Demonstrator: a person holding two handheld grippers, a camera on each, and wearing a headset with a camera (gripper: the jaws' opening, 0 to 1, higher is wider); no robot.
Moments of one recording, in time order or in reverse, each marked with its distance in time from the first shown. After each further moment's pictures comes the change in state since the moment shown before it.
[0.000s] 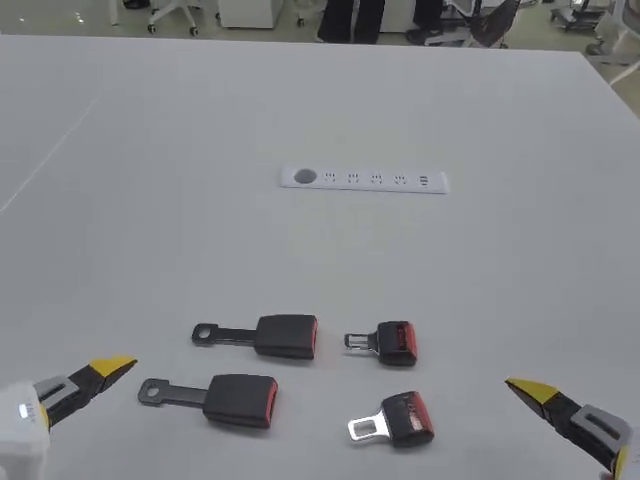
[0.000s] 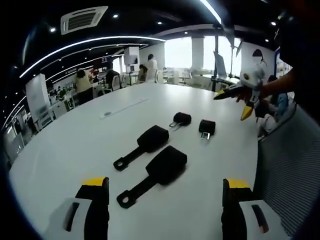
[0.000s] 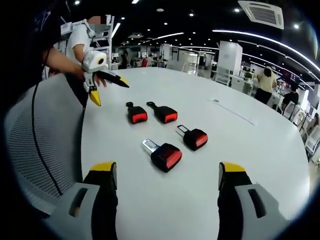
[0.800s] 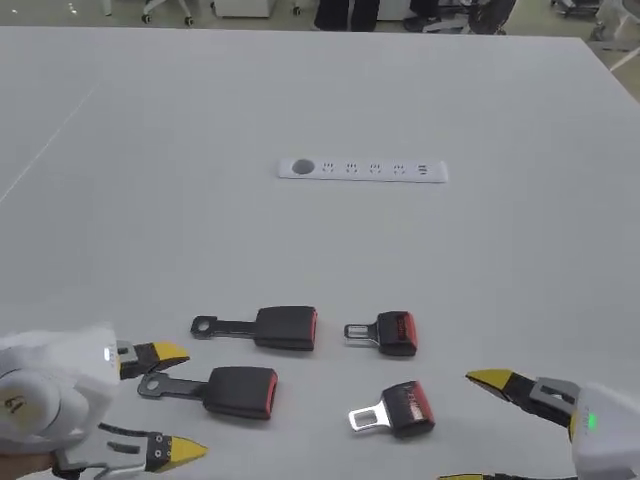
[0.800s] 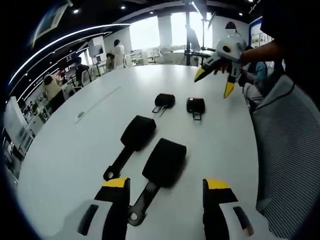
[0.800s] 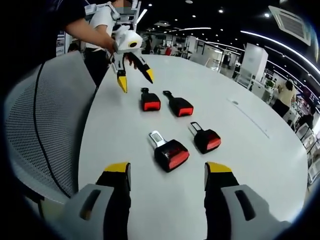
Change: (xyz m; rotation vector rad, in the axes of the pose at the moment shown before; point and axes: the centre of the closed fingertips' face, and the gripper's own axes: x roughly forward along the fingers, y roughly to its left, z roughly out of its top) left arm 0.035 0.008 -0.002 0.212 0.184 -0.193; right arm 0.022 0.004 -0.008 -0.165 0.094 0.145
